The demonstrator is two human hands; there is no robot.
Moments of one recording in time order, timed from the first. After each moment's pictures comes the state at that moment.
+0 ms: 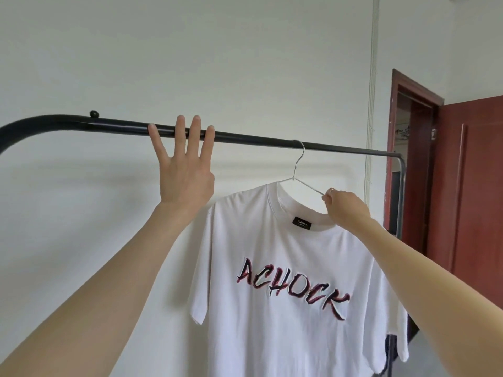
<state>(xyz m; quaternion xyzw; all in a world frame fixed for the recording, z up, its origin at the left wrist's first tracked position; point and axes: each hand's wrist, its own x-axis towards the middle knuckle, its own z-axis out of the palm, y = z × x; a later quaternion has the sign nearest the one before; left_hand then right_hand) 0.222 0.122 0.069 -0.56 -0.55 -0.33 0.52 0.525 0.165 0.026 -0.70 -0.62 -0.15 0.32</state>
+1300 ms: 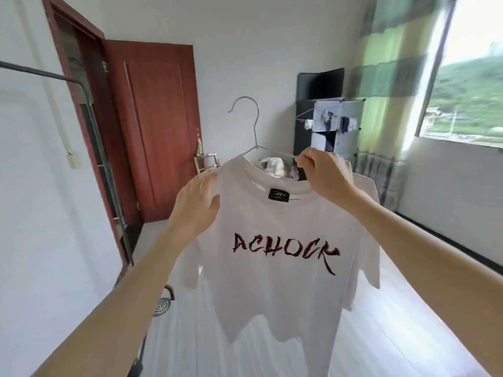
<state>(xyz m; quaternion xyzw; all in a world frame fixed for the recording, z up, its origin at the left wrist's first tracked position) 0.361 -0.261 -0.116 -0.93 -0.01 -0.33 -0.16 0.451 -0.500 -0.064 -0.89 -0.22 -0.32 0.23</state>
